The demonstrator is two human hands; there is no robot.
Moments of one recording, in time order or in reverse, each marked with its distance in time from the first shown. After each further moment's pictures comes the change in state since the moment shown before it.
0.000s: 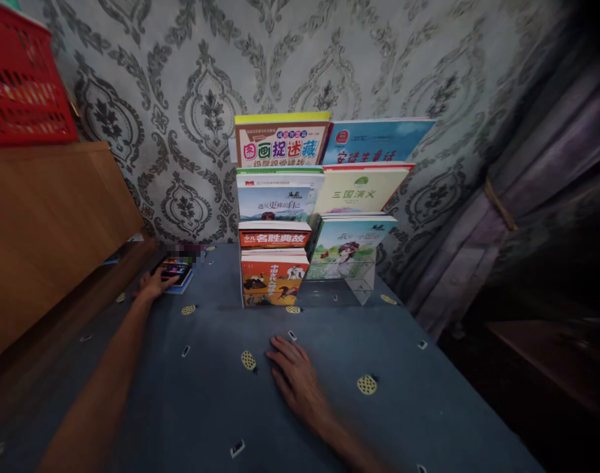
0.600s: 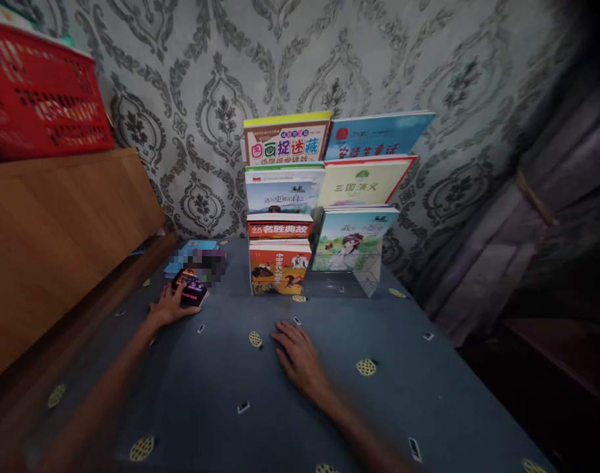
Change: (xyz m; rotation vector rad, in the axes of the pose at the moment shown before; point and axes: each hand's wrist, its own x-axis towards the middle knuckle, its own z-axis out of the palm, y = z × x) left_hand -0.139 0.010 -0.017 0.228 -0.202 0.036; right_hand 0.002 0.000 0.004 0.026 -0.035 0.022
